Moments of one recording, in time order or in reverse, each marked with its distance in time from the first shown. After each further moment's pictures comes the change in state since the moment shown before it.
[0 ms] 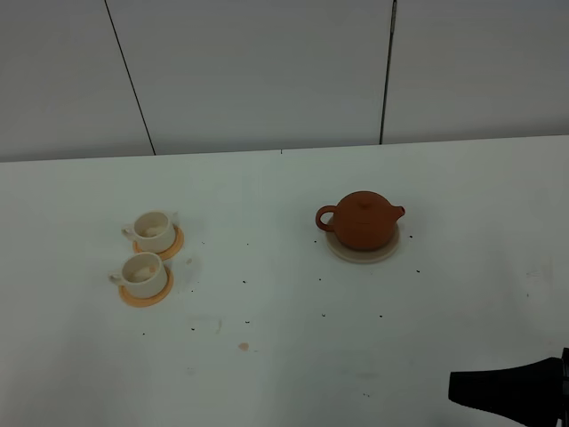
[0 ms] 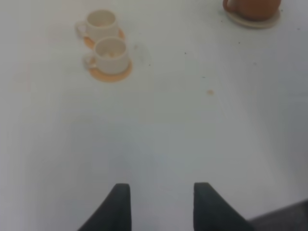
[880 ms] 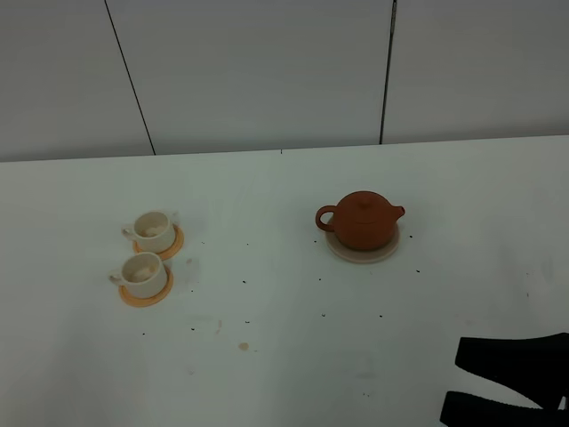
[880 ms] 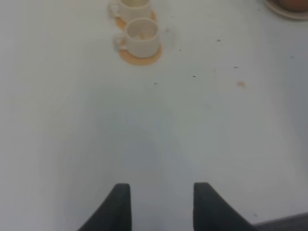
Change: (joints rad) left arm 0.126 0.000 0.008 0.000 0.017 0.003; right arm 0.000 0.001 0.000 0.122 -0.042 0.007
